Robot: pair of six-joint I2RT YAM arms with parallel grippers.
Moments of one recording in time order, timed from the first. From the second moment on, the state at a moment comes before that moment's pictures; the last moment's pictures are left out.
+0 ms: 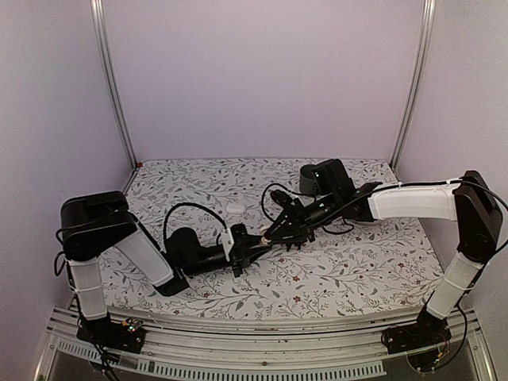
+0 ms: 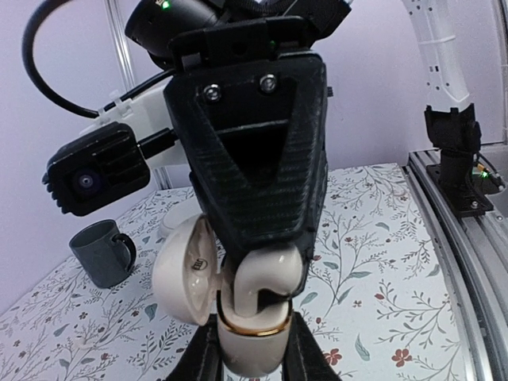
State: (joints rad) left arm -0.97 1.94 0.55 1.48 0.29 0.22; right arm 0.74 1.71 1.11 -0.04 -1.08 0.87
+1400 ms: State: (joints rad) left arm -0.99 2.01 0.54 1.52 0.22 0.09; right arm 0.77 1.72 1.23 -0.36 -0.79 0.83
